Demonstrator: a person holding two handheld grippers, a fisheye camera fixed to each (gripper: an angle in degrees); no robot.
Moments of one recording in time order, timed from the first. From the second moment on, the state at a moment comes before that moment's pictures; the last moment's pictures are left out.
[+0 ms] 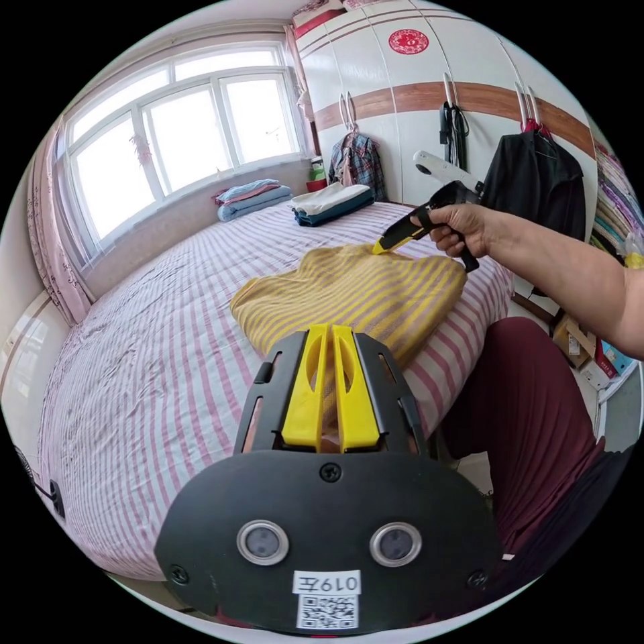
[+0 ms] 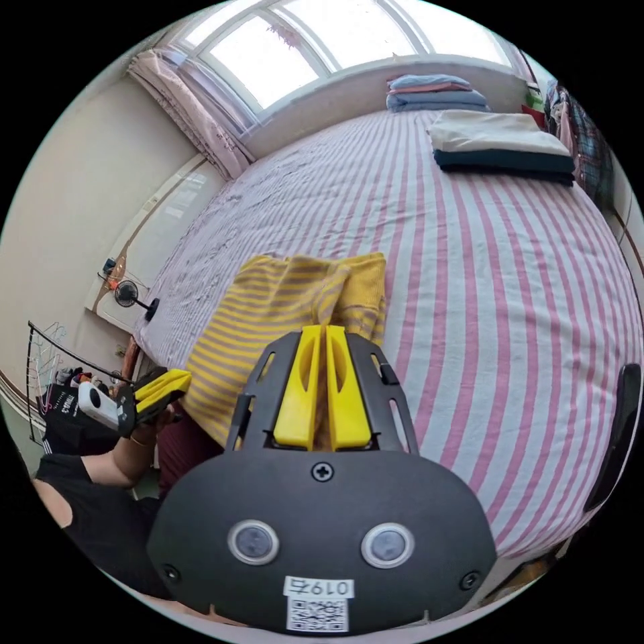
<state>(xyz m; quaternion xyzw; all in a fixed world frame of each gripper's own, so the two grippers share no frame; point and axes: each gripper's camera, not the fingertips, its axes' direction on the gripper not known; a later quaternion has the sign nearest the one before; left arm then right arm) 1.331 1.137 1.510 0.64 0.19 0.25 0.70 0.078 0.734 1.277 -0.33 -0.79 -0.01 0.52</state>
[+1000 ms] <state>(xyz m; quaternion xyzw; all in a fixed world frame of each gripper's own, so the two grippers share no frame) 1.205 0.906 1.433 0.62 0.30 0.21 0.70 0.181 0.772 0.937 -0.03 -0.81 -0.08 0.58</state>
